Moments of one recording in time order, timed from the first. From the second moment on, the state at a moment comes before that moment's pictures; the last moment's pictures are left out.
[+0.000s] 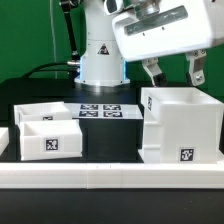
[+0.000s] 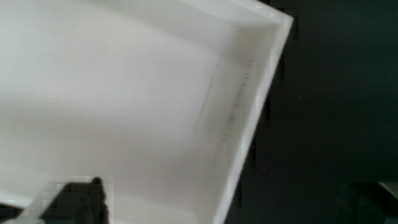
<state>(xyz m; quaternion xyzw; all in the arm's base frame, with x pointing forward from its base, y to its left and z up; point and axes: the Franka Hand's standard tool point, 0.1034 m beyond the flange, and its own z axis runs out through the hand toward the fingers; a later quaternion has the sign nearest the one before) 0.628 0.068 0.143 -0.87 0.47 0.03 0.16</state>
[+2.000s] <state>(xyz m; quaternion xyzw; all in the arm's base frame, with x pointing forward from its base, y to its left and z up) 0.581 -0.039 0.131 -0.99 -0.10 0.02 0.06</state>
